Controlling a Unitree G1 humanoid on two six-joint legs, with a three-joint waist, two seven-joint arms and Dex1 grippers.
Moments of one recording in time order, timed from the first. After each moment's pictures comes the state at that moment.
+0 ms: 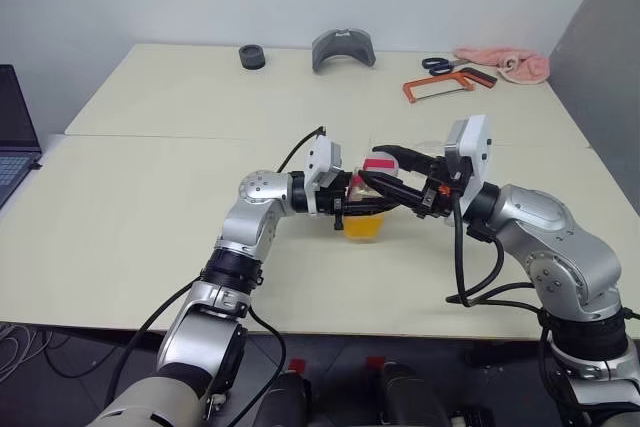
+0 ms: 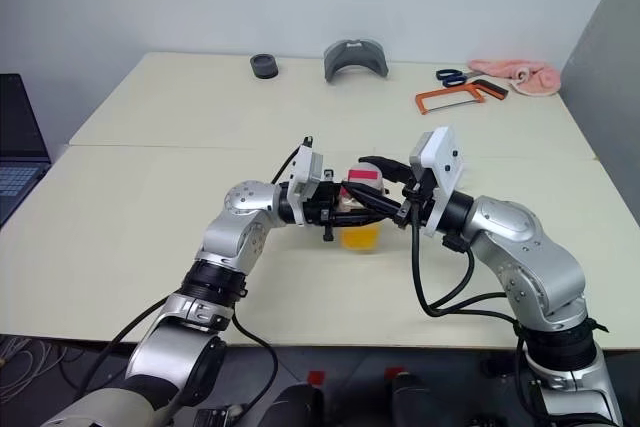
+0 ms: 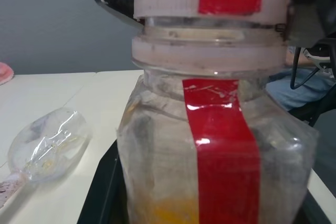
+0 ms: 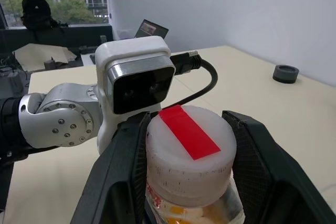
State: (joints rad) left arm -0.76 0.23 -0.13 0.40 -0.33 0.05 -1.30; right arm -0.48 -0.49 0.05 -0.49 0.59 0.61 0.63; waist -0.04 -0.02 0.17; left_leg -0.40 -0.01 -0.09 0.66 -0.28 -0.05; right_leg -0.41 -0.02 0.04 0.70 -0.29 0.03
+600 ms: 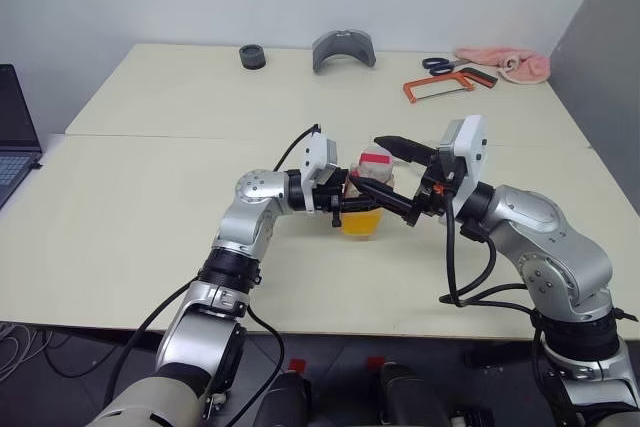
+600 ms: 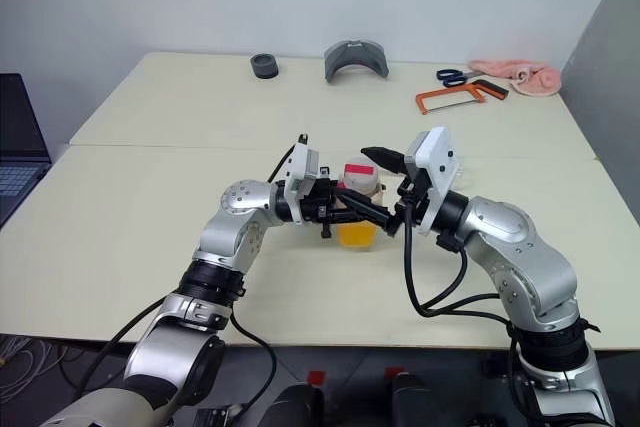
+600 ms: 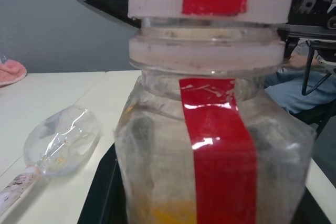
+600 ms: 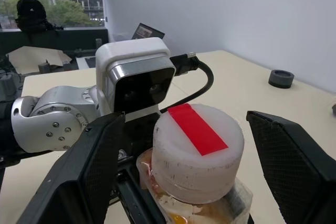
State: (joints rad) left arm -0.76 0.23 -0.12 0.40 -0.33 0.06 -1.29; right arm -0.48 -0.46 0.06 -0.49 0.57 0.60 0.61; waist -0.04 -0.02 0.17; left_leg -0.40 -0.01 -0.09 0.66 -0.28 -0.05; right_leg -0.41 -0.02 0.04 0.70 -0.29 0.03
